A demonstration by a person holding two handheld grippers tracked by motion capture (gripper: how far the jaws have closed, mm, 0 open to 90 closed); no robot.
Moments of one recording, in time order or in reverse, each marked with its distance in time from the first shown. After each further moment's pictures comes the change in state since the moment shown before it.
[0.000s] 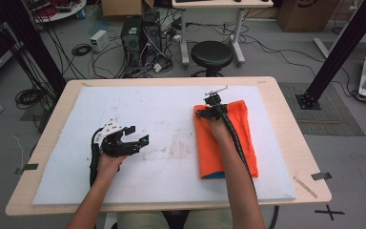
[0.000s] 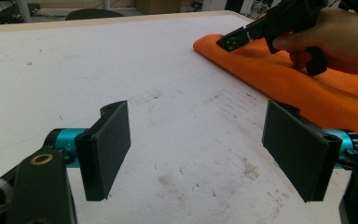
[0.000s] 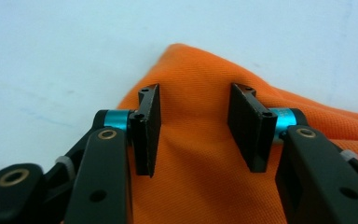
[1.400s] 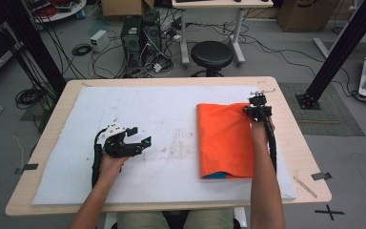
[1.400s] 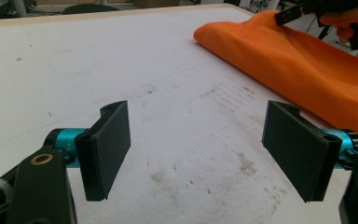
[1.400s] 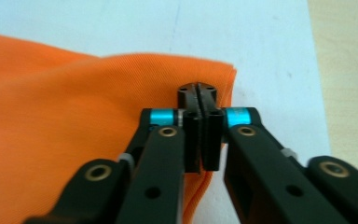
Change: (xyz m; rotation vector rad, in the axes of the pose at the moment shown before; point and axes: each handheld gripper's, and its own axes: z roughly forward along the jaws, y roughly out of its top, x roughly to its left) left arm -0.005 -0.002 0.005 0.021 -0.004 0.014; right arm -0.108 -0.042 -0.069 -0.068 -0.268 0.131
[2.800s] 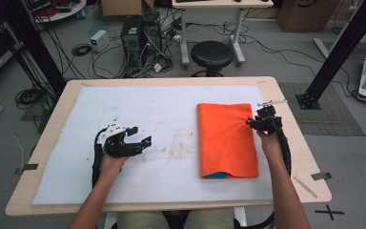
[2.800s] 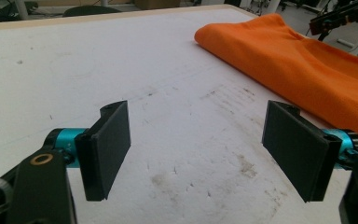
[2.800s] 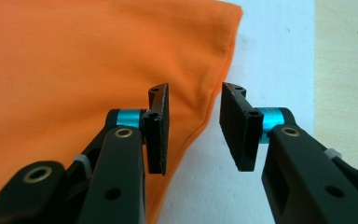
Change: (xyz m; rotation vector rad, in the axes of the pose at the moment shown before) left arm -0.001 0.002 0.000 -0.003 0.005 0.003; right arm -0.008 -0.036 -0.051 0.016 0.062 -0.091
